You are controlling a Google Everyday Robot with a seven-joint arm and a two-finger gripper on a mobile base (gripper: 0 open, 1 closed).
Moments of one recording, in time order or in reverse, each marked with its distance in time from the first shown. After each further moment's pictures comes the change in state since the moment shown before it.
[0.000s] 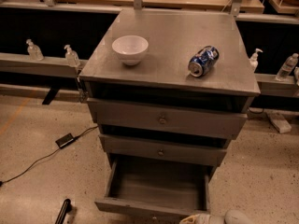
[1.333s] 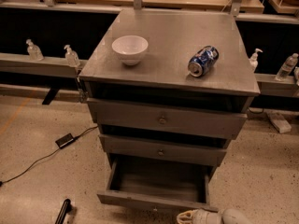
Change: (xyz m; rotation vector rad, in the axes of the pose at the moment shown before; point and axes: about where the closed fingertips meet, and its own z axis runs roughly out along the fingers) arm -0.009 -0.020 0.009 0.075 -0.026 -0.018
